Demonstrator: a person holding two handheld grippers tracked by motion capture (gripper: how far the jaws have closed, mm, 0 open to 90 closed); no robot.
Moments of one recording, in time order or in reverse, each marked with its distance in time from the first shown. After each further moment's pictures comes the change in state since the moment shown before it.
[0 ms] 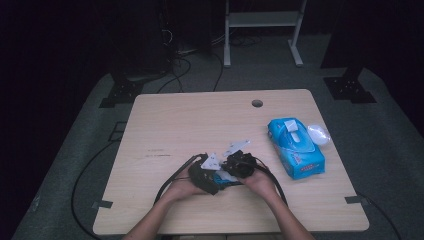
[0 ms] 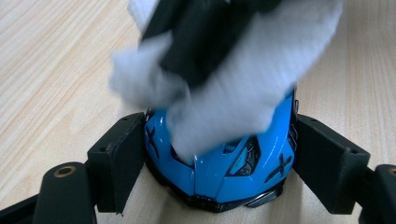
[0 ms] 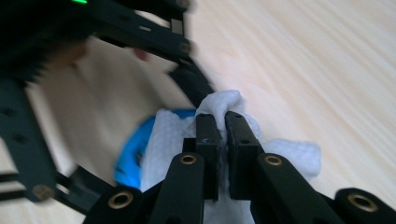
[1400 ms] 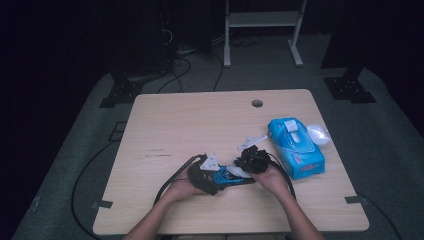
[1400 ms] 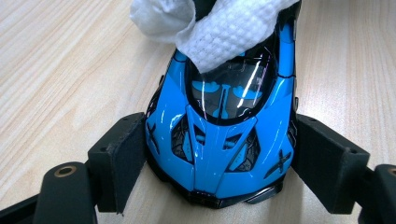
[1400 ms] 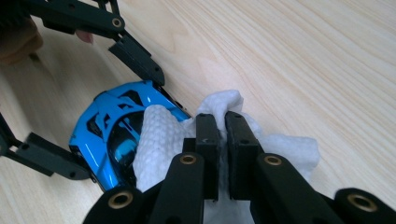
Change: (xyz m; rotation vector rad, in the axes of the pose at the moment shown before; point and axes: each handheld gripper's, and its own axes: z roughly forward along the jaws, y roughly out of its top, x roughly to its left) left arm -0.002 -0.002 -0.001 -0.005 0.014 -0.001; right arm -0.033 -0.020 -0.021 -0.002 -0.019 0.107
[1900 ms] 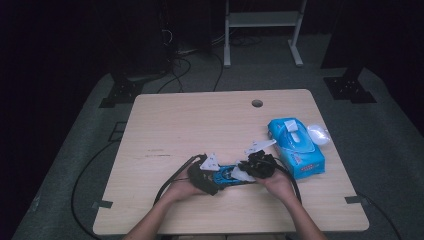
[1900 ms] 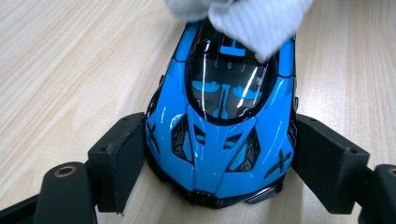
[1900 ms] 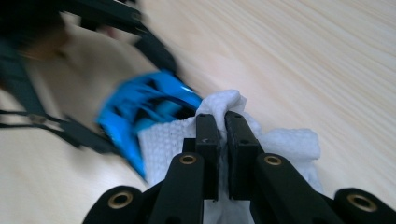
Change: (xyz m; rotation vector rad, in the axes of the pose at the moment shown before) left arm 0.000 0.000 0.000 0.002 0.000 -0.004; right arm 0.004 -0.016 -0.014 -0.060 0.045 0.012
